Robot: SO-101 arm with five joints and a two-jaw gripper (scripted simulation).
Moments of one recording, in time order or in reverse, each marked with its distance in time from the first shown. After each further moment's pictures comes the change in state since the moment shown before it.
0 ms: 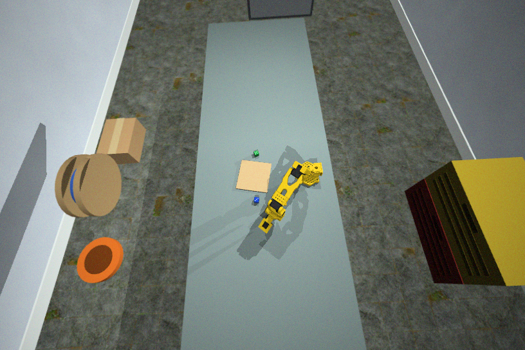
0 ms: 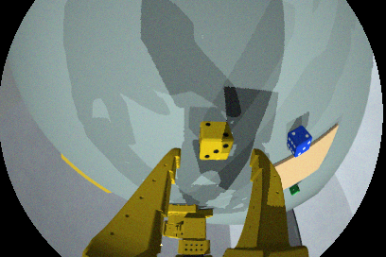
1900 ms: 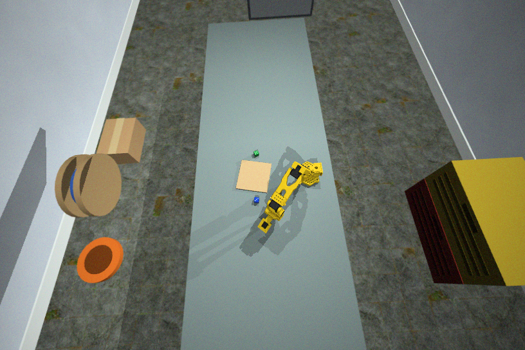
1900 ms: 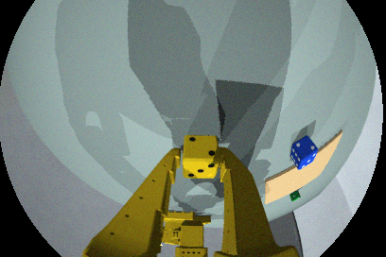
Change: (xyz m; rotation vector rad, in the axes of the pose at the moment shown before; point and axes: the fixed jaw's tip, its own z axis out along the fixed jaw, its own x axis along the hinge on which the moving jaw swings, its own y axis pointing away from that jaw) arm 0.000 -0.004 0.014 0.000 -0.008 -0.003
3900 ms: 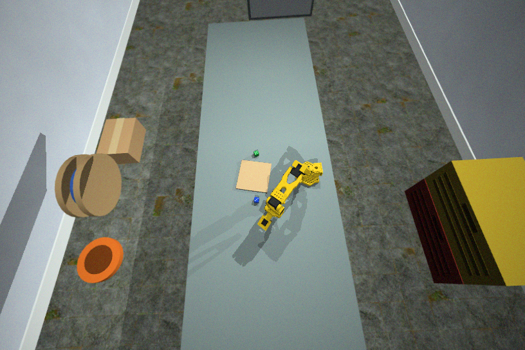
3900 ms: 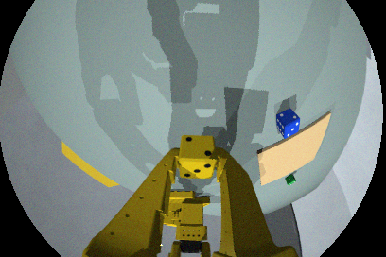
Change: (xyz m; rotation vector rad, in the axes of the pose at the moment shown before) arm 0.006 -0.002 -0.035 0.001 0.047 0.003
